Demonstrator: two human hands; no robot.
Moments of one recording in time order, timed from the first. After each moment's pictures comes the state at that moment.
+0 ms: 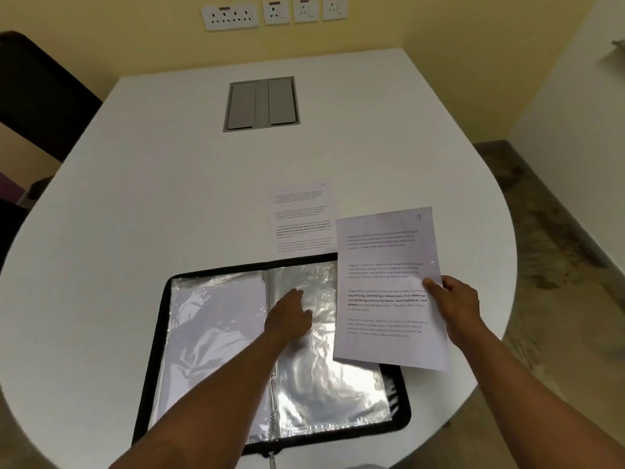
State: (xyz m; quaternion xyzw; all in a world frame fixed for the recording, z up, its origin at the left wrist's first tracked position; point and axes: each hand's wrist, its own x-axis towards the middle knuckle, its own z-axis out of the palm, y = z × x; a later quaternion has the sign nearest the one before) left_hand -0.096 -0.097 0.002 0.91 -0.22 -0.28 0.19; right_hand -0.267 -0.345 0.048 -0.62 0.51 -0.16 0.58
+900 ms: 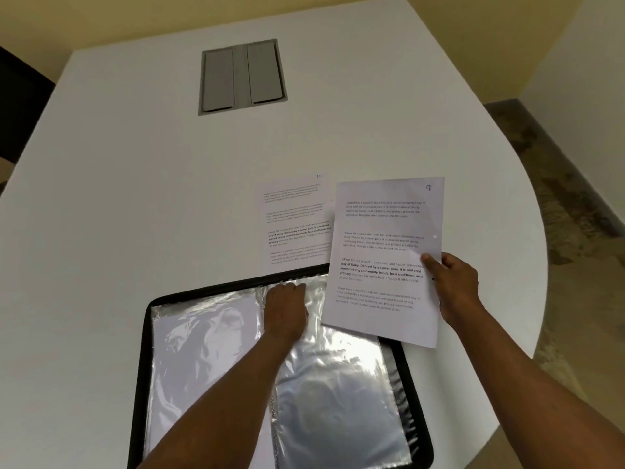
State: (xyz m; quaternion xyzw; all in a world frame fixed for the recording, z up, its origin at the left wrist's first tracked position) left_hand -0.030 -0.138 -0.032 0.93 -0.35 -0.11 0.03; right_hand -0.180 -0.383 0.028 -0.55 0.53 -0.20 0.62
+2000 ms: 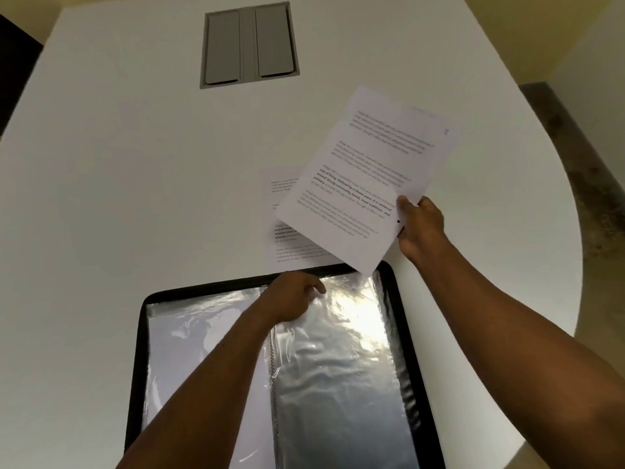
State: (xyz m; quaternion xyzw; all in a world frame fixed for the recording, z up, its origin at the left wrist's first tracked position) left_hand 0.024 -0.147 0.005 0.85 -0.35 -0.34 0.20; right_hand -0.035 -0.396 0.024 -0.41 0.47 -0.22 0.75
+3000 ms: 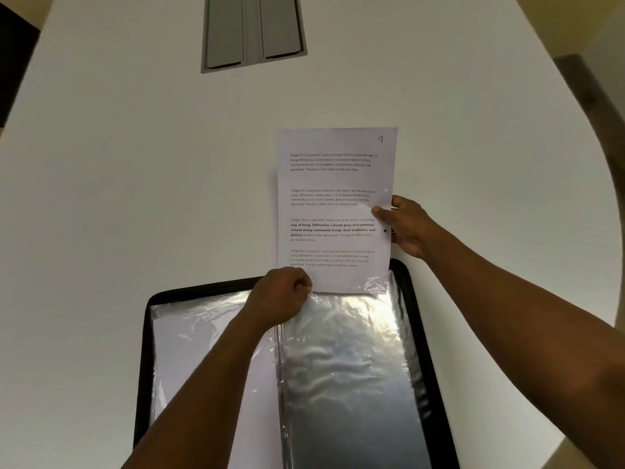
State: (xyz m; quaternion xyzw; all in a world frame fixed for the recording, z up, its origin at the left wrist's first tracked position) left_hand 0.042 -0.128 -0.006 0.88 -0.30 -0.29 0.21; right_hand -0.003 -0.404 -0.025 -0.55 0.41 0.03 0.73
